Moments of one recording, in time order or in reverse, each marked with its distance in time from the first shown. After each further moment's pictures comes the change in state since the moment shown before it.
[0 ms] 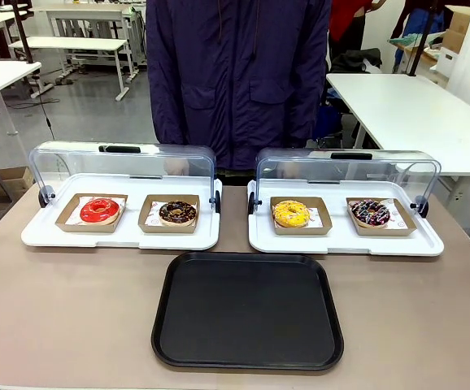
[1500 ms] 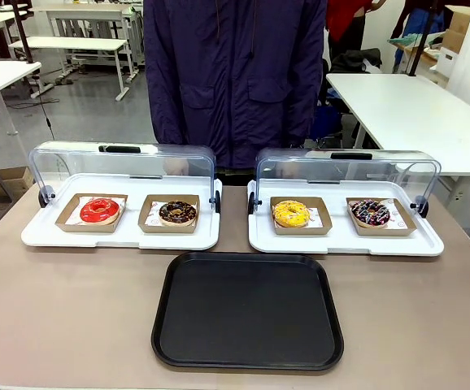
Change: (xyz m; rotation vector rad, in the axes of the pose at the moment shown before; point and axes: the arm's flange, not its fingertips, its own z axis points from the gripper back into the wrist) left arm 0.000 0.000 0.000 0.000 0.000 0.000; right arm 0.000 0.000 0.000 0.000 0.000 0.000
